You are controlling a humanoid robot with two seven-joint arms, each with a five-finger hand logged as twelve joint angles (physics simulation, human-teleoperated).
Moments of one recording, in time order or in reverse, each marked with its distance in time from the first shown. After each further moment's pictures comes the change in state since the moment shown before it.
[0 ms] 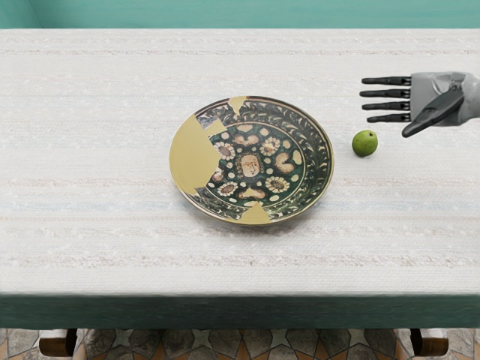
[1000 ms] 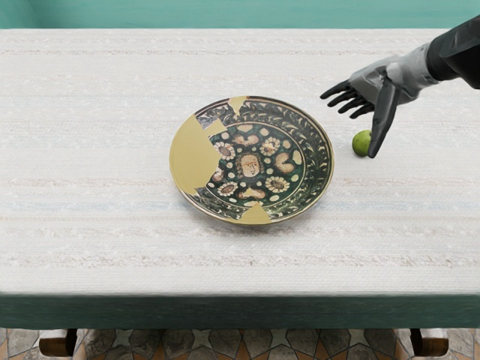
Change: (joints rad) left arm -0.003 0.000 -0.003 0.000 0.000 0.000 0.000; right arm 0.531 0.231 -0.529 0.030 -0.433 -0.025 0.000
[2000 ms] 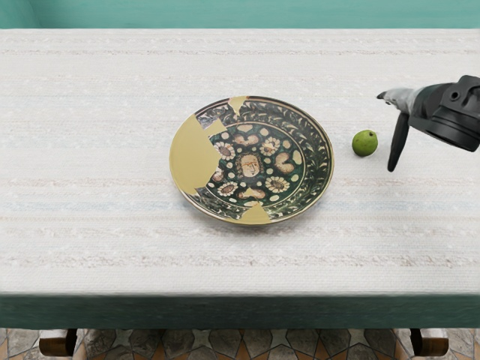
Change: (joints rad) left arm -0.003 0.000 0.000 0.000 0.000 0.001 -0.001; right arm -0.011 0.064 -0.348 0.200 -0.298 -0.733 0.000
